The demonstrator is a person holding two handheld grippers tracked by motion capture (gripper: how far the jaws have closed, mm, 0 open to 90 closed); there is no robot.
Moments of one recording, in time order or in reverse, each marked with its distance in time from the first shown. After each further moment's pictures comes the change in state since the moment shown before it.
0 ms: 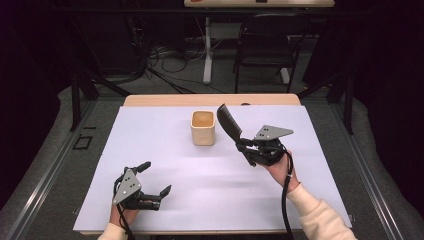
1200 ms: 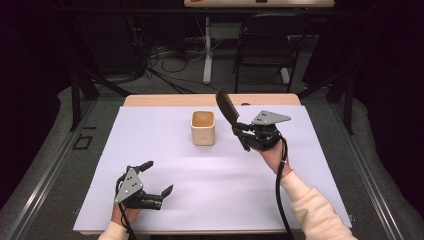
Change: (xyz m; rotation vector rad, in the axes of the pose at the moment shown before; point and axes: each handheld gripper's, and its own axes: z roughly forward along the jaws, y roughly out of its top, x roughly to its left) left arm -0.001 0.002 0.004 -0.010 -0.023 0.012; right arm -0.018 0.028 0.015 -0.095 -0.044 0.024
